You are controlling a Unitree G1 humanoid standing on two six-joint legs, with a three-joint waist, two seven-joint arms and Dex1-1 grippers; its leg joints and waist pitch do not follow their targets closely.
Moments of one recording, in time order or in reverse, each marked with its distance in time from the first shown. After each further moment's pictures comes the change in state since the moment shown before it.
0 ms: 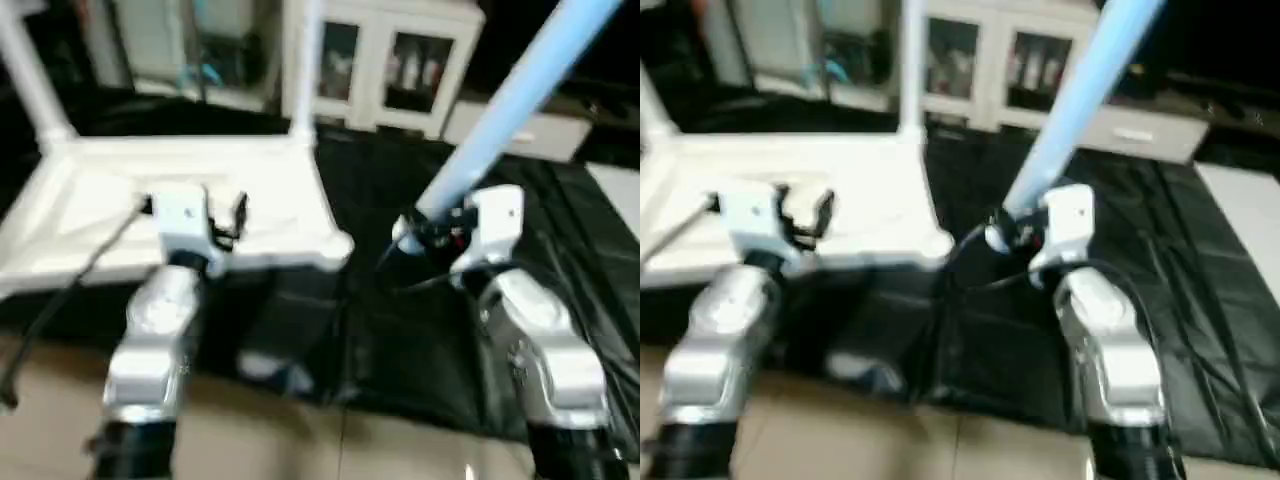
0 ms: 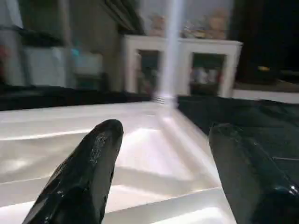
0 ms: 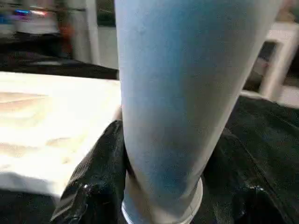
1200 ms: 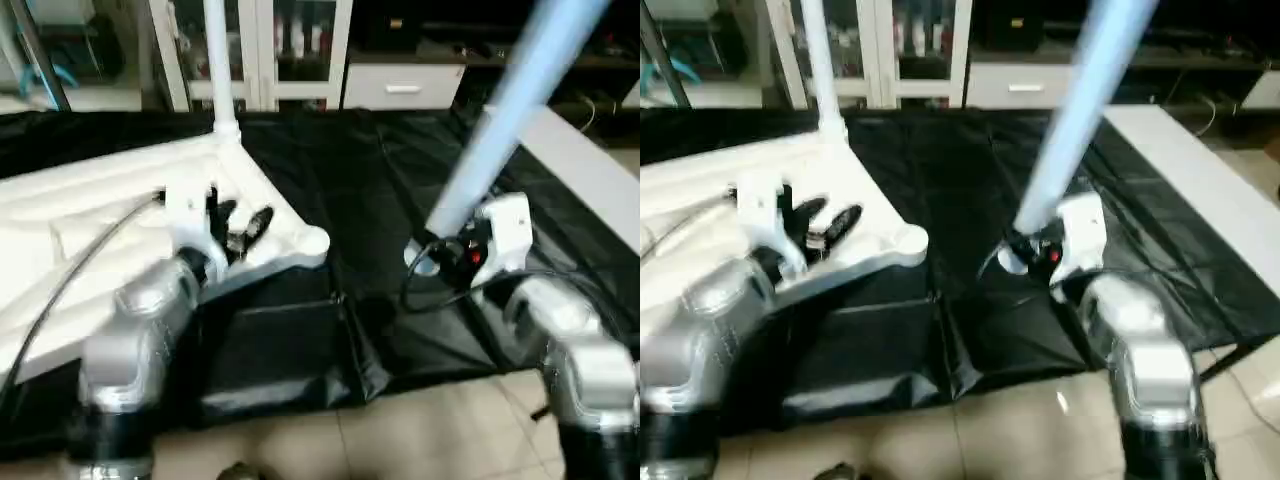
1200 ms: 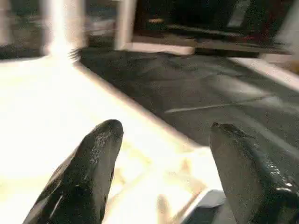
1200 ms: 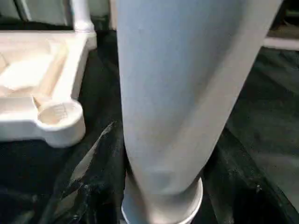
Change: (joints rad) left arm 0.044 0.045 0.088 -0.023 -0.132 0.169 -0.062; right arm 0.063 -0.067 0.018 -0.008 0.000 0.061 0.111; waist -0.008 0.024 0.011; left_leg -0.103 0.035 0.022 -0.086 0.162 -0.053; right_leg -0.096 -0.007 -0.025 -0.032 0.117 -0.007
